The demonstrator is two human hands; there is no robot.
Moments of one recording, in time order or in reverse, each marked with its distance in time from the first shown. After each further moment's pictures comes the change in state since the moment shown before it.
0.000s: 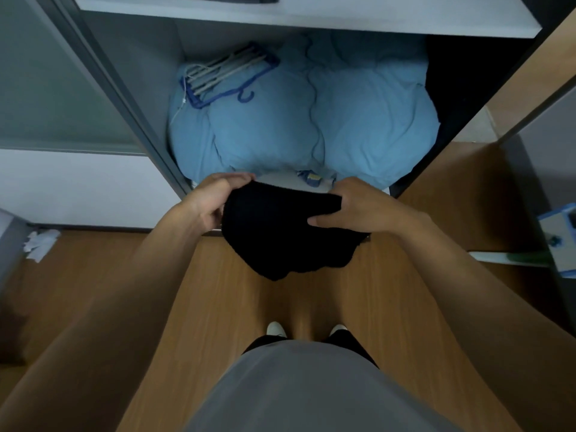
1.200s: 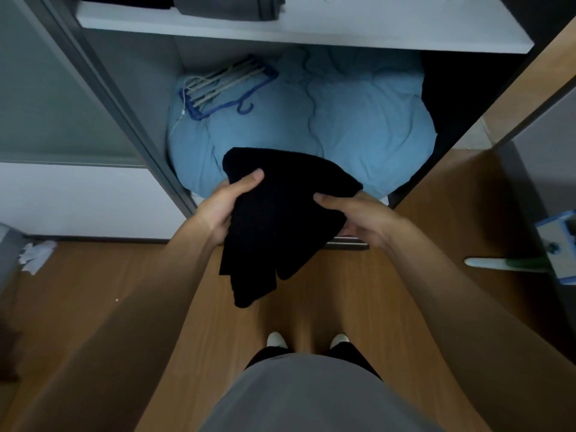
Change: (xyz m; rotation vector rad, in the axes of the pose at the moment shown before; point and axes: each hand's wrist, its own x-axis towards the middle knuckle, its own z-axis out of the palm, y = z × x) left_hand -0.001 0.005 0.007 -0.250 -0.212 0.084; right_hand 0.020 0.012 0.012 1.000 0.105 0.361
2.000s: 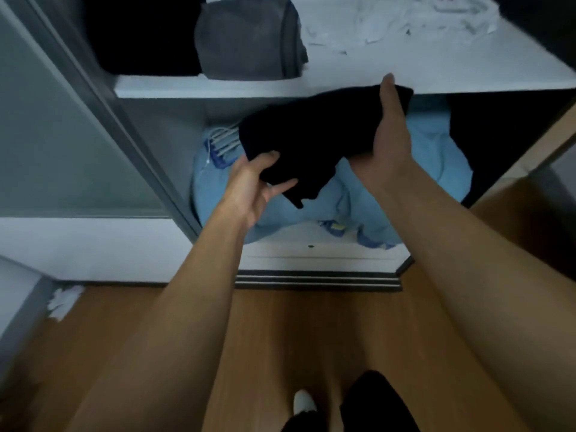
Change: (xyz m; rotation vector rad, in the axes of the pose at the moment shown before) left_hand 0.093 0.085 0.011 -0.111 -0.017 0.357; right_hand 0.081 -0.153 0.035 0.844 0.072 -0.487
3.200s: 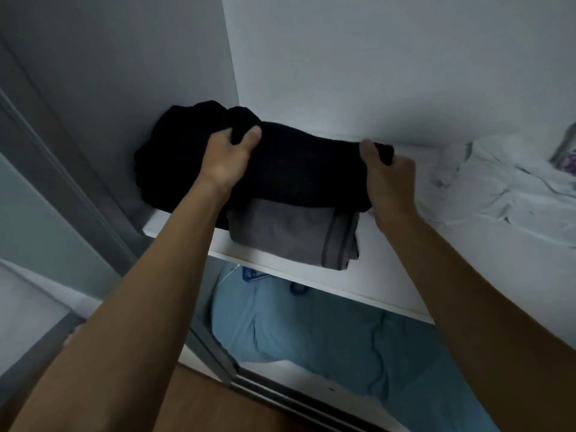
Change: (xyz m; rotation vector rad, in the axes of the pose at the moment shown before) left_hand 0.291 0.231 -0.008 0.676 0.530 0.426; right_hand 0.327 -0.051 0.131 -0.796 0.016 -0.405
